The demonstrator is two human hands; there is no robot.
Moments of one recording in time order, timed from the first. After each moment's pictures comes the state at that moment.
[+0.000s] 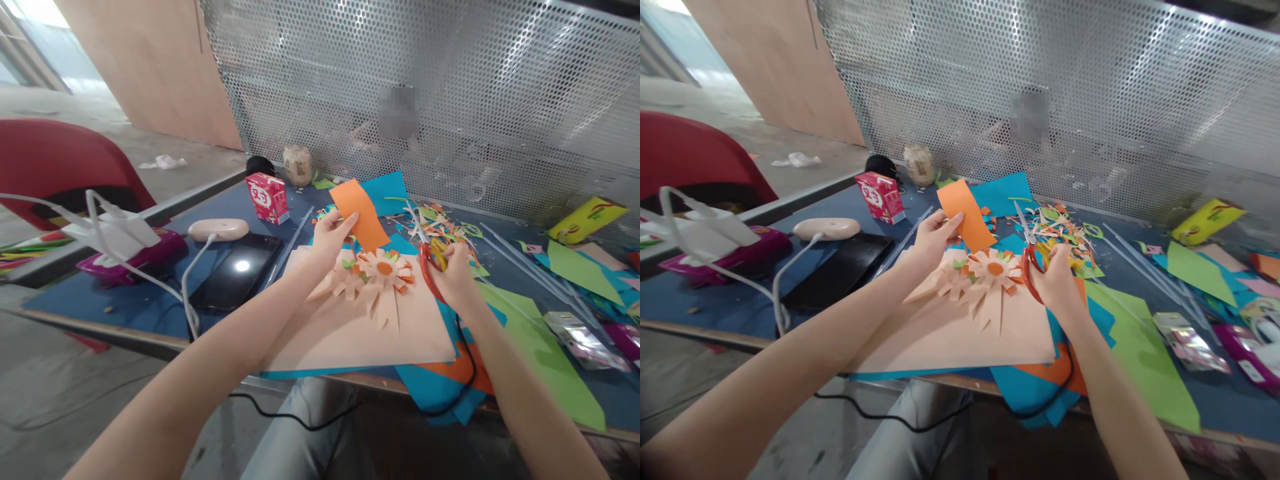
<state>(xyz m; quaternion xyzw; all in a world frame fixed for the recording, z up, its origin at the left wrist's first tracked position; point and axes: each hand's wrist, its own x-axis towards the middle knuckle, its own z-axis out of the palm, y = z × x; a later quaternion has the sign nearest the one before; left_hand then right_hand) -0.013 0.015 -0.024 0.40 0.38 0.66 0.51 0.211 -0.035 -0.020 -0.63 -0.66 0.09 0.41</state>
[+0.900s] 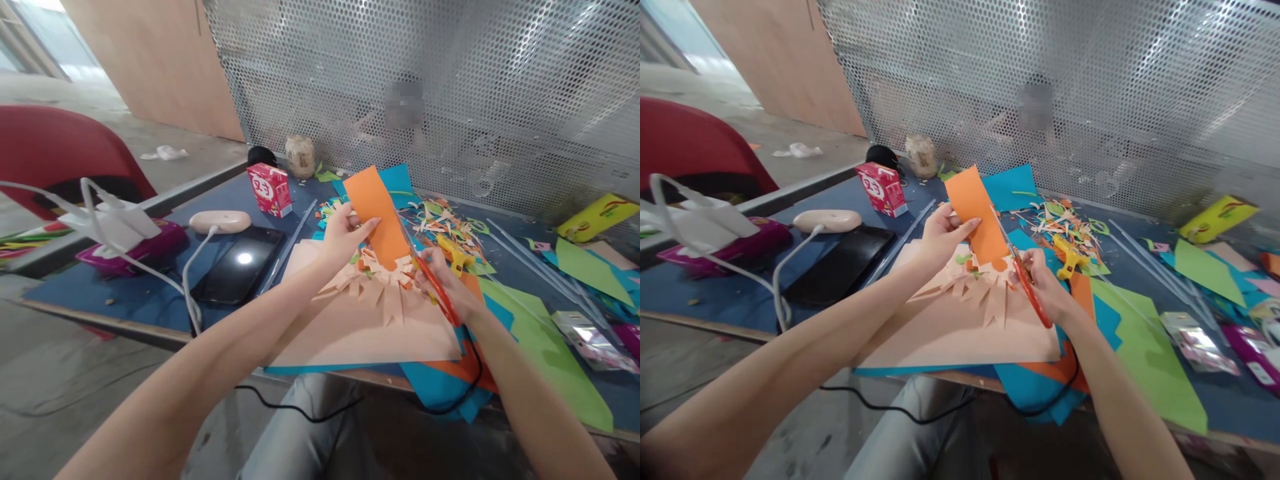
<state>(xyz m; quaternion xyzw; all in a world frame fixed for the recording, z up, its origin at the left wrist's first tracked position) -0.002 0.001 -0.019 0.50 0.30 0.65 0.48 0.198 -0.053 -0.016 -0.45 -0.70 0.47 0.30</state>
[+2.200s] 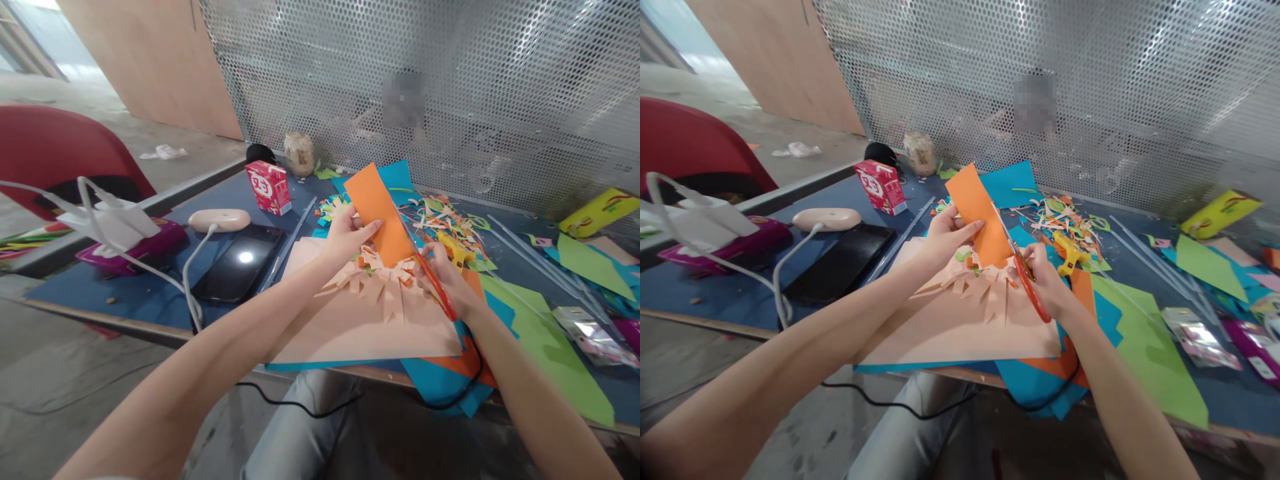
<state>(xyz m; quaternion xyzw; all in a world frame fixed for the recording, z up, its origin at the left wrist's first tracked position) 0.001 -0.005 -0.016 0.49 0.35 0.61 0.52 0.199 -0.053 -0.017 -0.48 -0.73 0.38 0.31</state>
